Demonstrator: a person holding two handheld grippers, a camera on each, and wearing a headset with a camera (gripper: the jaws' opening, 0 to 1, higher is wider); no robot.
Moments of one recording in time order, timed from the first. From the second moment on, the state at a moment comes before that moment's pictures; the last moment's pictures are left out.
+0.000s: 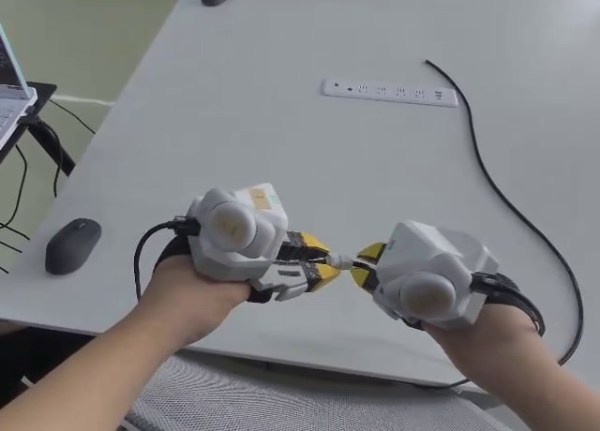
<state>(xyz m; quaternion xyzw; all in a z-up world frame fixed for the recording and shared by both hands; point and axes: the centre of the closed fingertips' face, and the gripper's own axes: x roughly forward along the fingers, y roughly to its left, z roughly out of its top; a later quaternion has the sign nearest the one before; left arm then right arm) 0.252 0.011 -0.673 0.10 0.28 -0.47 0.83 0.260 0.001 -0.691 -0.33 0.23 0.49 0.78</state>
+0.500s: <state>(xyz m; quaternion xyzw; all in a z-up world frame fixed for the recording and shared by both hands) 0.254 0.011 -0.673 0.10 0.28 -0.47 0.83 0.263 -0.002 -0.696 -0.31 0.24 0.48 0.78</state>
